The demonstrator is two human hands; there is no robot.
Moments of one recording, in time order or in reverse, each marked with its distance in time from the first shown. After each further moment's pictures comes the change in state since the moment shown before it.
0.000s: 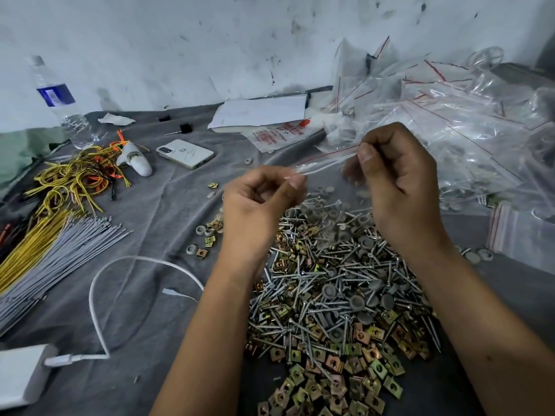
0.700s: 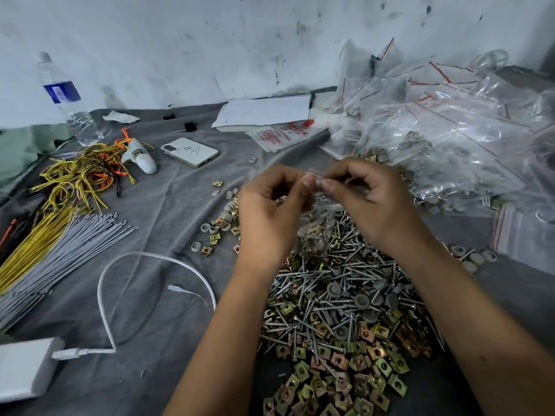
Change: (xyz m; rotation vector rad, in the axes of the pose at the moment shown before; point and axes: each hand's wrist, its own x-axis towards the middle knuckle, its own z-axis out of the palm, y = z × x) left_hand -0.004 -0.003 0.007 0.318 0.002 0.173; right_hand -0.004 0.005 0.013 -0.198 -0.245 0.151
